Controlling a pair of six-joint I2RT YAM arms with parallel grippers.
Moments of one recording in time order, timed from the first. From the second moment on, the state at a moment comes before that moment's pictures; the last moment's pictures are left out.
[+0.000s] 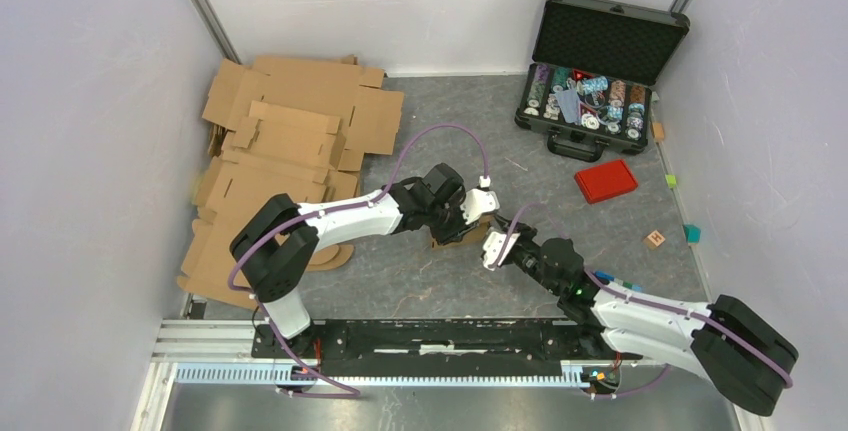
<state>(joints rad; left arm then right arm) -0.90 1.72 1.08 -0.27 0.25 0.35 0.85 0.91 0.07 0.70 0.09 -0.70</state>
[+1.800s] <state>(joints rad) -0.90 1.73 1.10 -0.31 0.27 0.35 0.84 0.91 0.08 0.69 0.20 -0.73</state>
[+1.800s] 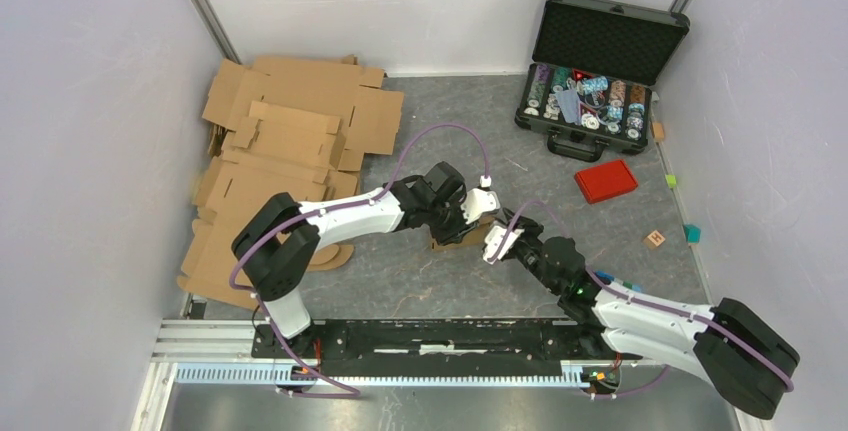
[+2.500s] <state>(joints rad) -0.90 1.74 1.11 -0.32 0.29 0.35 0.83 1.00 0.09 0.70 0.13 -0.76</state>
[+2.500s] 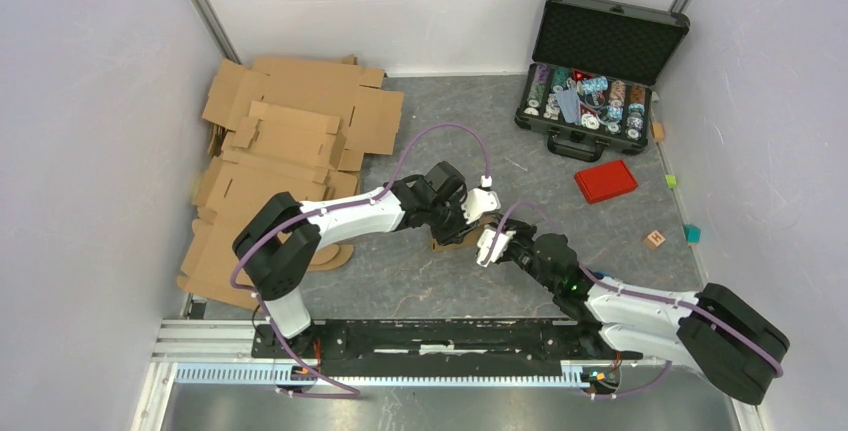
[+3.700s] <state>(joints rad) -0.82 1.74 1.12 -0.35 0.20 0.28 0.75 1.27 0.42 0.50 0.01 -0.50</state>
